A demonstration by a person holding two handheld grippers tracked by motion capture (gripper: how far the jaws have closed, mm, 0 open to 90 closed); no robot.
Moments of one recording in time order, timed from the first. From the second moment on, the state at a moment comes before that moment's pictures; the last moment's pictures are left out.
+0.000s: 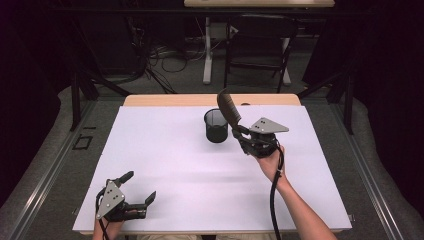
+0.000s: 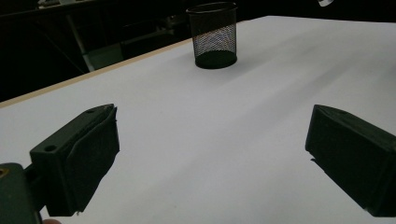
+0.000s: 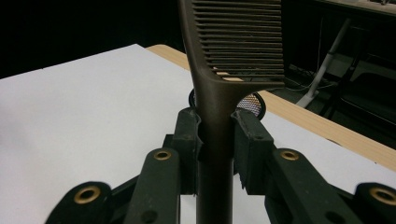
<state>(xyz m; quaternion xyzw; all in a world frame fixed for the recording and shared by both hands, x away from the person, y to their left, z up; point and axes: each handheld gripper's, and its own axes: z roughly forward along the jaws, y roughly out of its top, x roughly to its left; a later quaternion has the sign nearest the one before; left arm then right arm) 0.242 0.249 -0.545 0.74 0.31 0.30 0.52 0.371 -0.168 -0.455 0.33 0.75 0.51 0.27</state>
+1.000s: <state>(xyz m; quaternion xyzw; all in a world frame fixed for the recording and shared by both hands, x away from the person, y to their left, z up) 0.242 0.249 -0.545 0.74 0.31 0.30 0.52 0.393 -0.157 -0.441 0.33 0.75 0.50 0.27</state>
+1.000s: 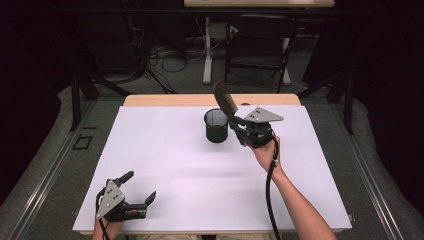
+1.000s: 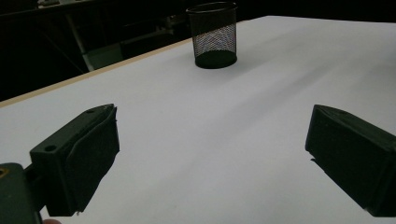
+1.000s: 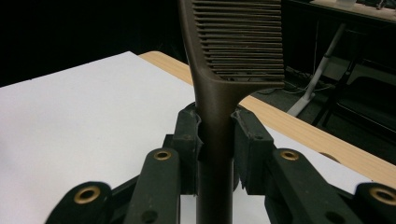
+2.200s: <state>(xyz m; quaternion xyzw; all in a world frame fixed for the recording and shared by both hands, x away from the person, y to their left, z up) 0.243 0.249 -0.546 0.74 0.31 0.29 0.52 0.422 -0.144 -0.430 0.34 0.74 0.51 0.28</state>
